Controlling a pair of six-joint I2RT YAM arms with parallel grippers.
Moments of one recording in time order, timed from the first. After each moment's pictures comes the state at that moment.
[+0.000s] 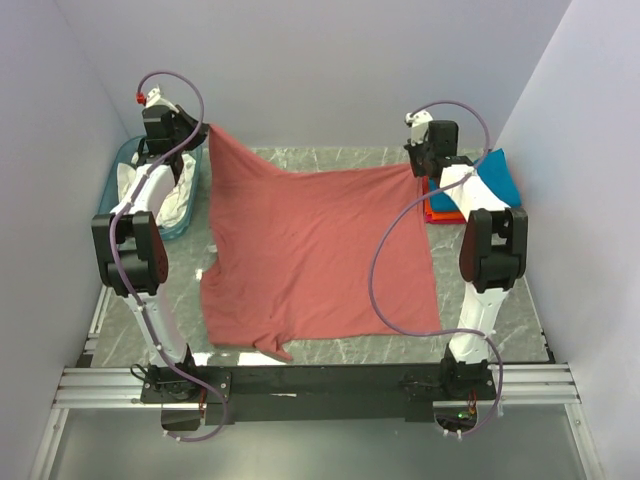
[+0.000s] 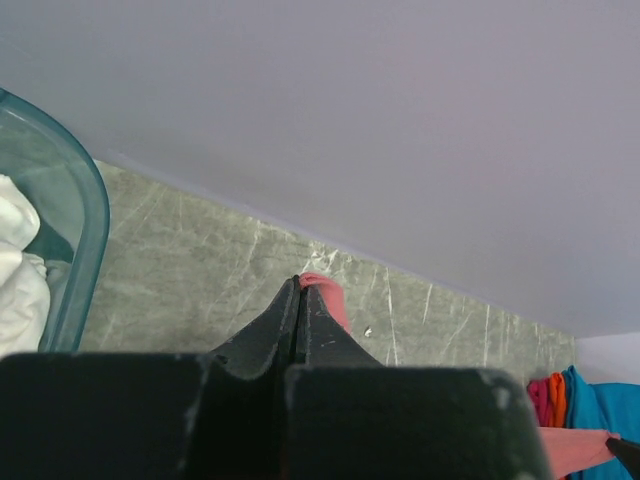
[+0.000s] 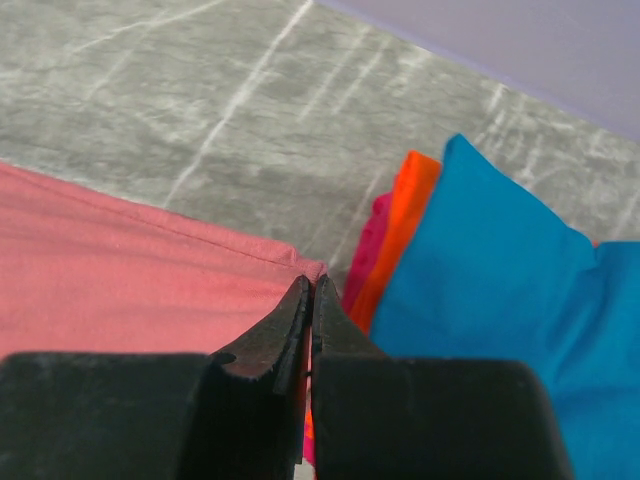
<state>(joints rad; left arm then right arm) 0.08 1.97 1.64 0.11 0.19 -0.64 0.06 2.01 1.64 -0.23 -0.06 -0.32</state>
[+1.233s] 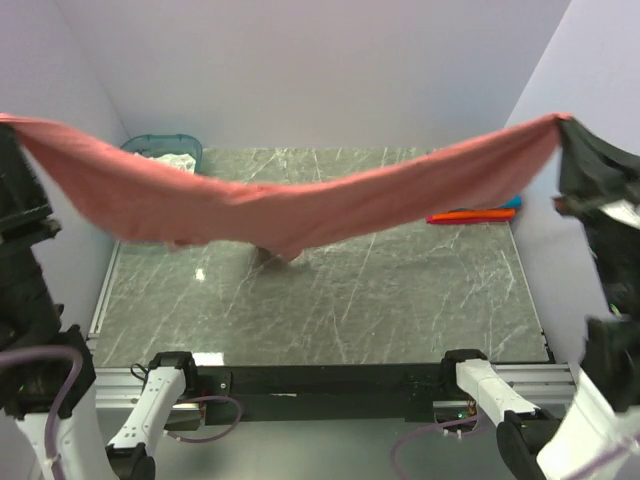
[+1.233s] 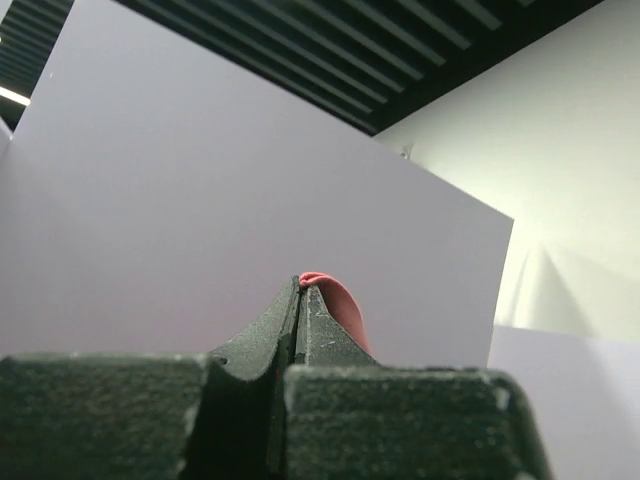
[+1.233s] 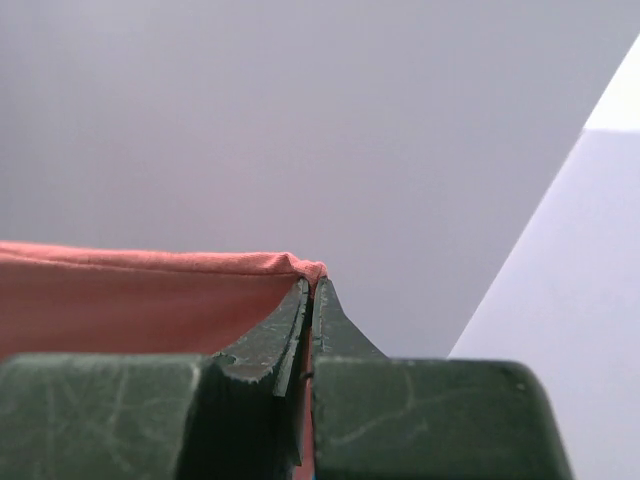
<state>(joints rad) 0.03 0.70 1.58 0.15 -0.01 -0.56 0.03 0.93 1.99 -0.56 -0.26 -0.30</state>
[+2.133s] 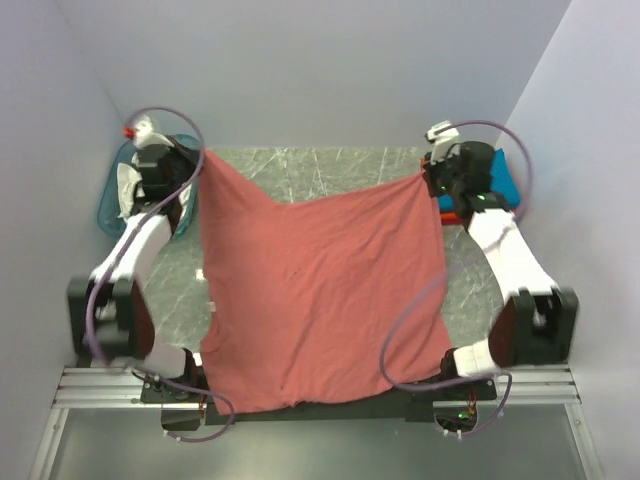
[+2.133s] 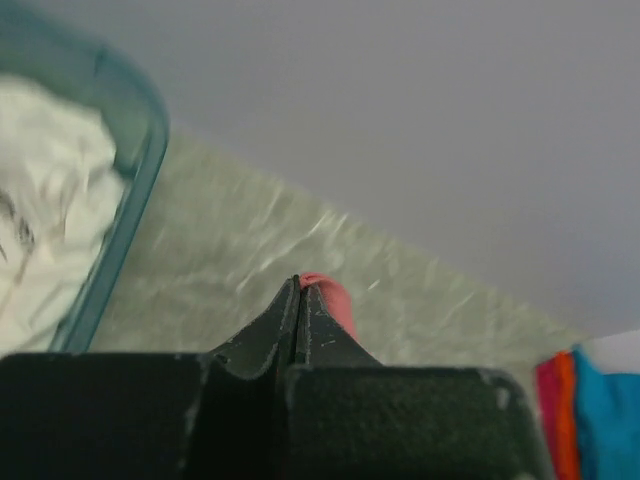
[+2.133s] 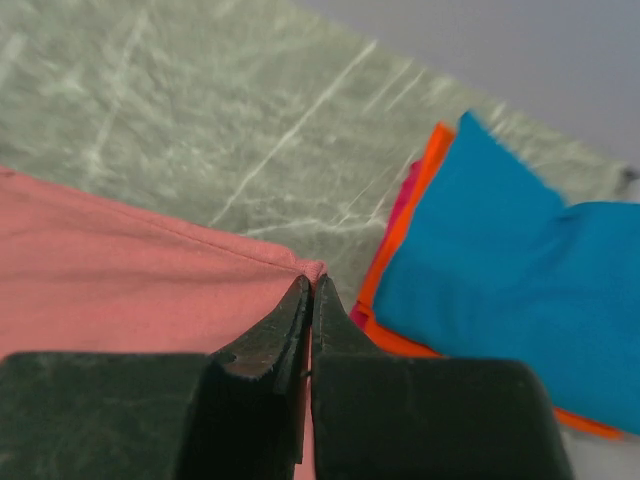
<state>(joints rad) 0.03 1.37 1.10 0.24 0.02 -0.60 0.03 1.34 1.19 -0.23 -0.23 -0.30</state>
